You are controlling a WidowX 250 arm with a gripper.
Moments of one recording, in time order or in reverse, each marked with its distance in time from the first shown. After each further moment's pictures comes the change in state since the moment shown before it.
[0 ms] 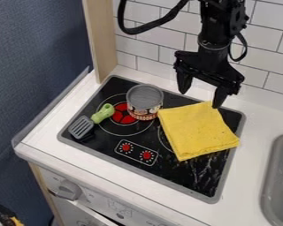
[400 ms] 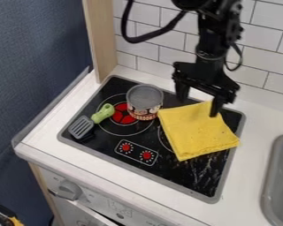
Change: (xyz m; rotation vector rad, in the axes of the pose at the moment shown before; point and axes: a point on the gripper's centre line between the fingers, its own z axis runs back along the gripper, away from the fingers) arm -0.004 0.016 -0.017 -0.016 0.049 0.043
